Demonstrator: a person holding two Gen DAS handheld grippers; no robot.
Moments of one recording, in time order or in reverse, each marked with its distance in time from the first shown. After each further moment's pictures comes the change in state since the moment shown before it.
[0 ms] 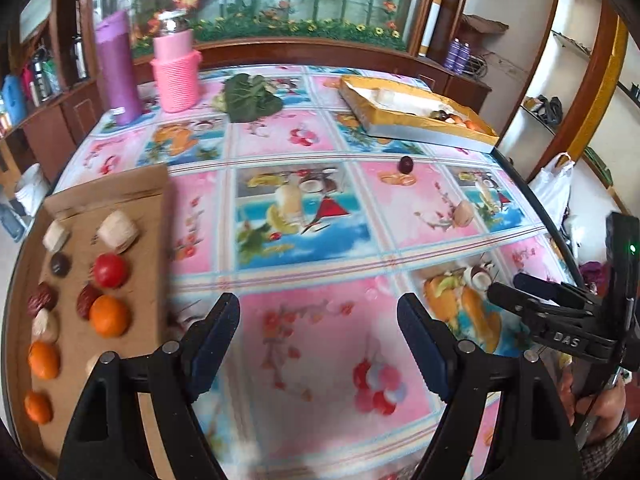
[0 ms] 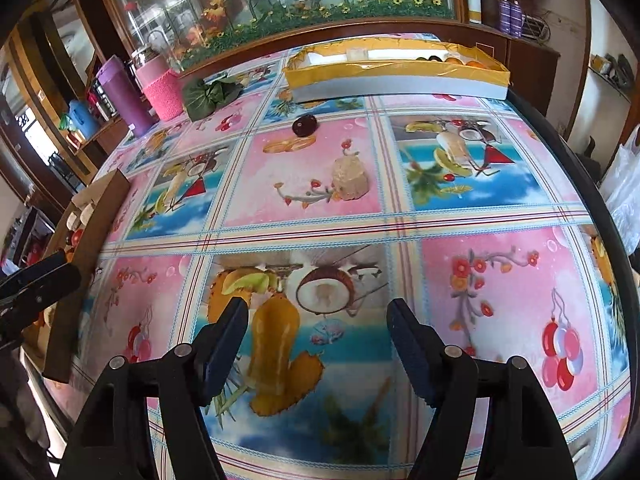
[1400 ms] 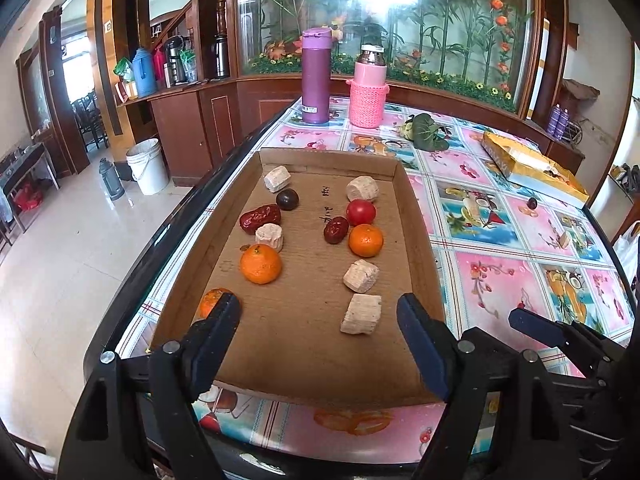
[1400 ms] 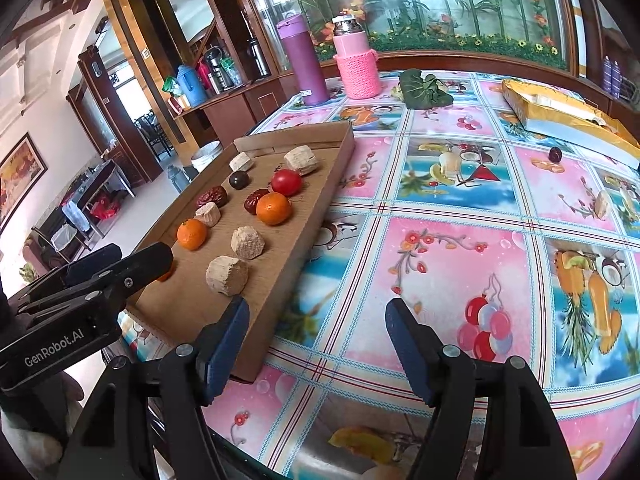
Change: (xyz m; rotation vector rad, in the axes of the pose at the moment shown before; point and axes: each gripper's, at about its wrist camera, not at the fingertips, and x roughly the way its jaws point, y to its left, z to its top) left arm -0.119 0.120 -0.111 -0.234 -0.182 0.354; right arm -0.003 0.229 -0.065 -0.246 -0.056 0.257
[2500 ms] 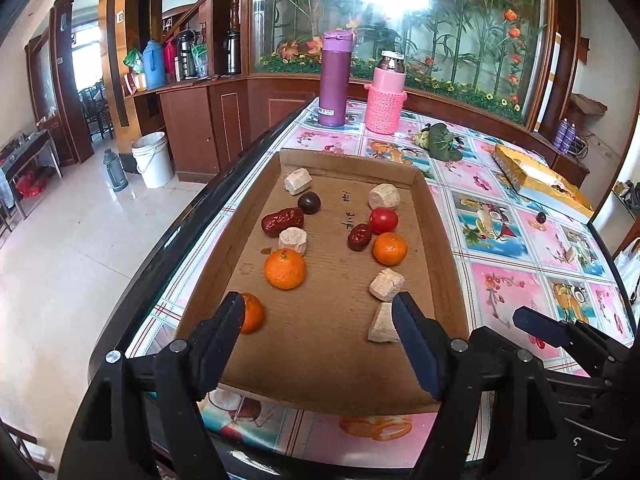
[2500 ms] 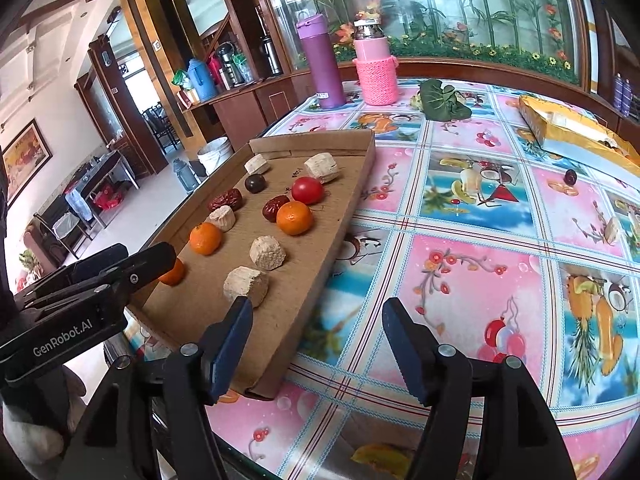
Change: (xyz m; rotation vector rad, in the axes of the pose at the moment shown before) left arm 0.002 0.024 0.004 -0.048 -0.005 0.000; right arm 0.006 0.019 0.010 -0.052 0.000 0.005
